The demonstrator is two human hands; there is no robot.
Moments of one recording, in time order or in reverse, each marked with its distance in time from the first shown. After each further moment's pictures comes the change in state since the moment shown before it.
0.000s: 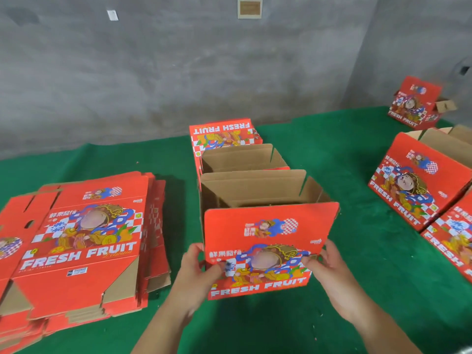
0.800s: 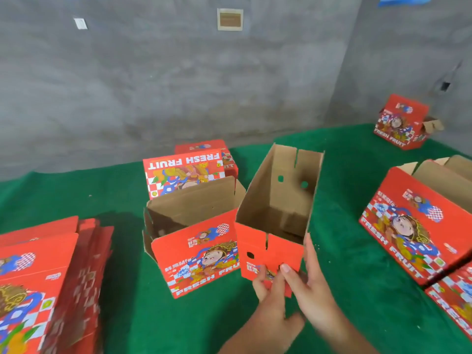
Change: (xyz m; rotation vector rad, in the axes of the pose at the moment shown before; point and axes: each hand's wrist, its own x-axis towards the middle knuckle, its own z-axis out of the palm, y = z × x) left_hand 0.130 0.053 0.227 0.431 -0.457 0.361; right_hand 0.171 -0.032 -0.037 -0.100 0.030 -0.196
